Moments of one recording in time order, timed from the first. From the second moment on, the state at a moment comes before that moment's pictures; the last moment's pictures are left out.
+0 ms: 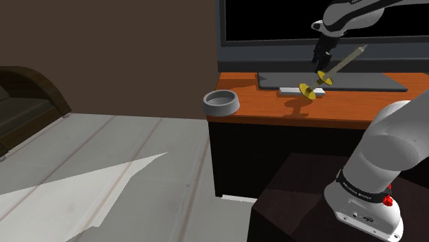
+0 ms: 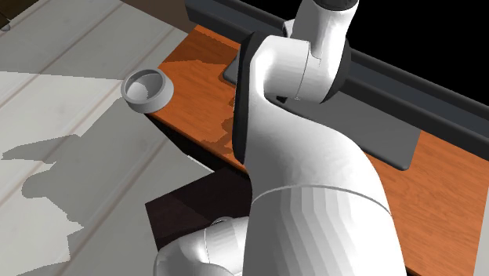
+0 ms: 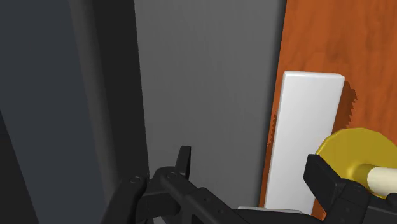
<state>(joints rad) -0.12 -0.44 -0.72 -2.33 -0.30 2.20 -1.22</state>
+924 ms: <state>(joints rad) -0.16 -0.37 -0.73 -2.45 -0.27 2.41 -1.30</state>
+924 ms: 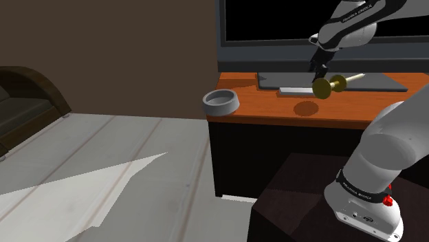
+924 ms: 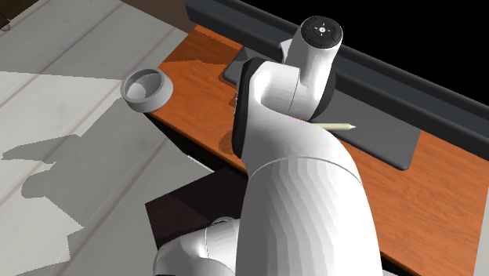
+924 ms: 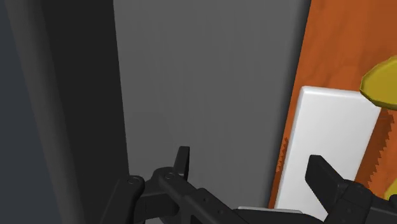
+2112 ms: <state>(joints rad) -0.16 -0.42 -0.59 -2.46 -0.27 2.15 -1.23</state>
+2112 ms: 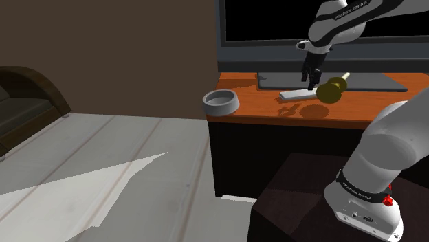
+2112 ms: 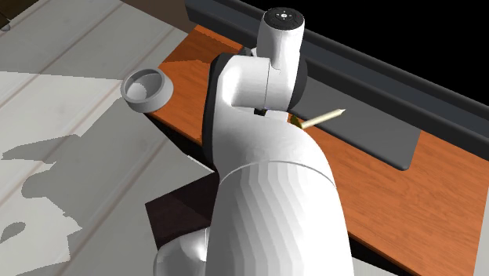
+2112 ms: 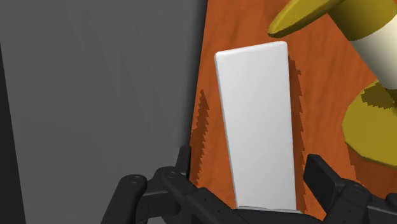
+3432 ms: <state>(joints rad) -0.12 -0.35 -0.60 -2.51 -0.24 2.20 -1.25</state>
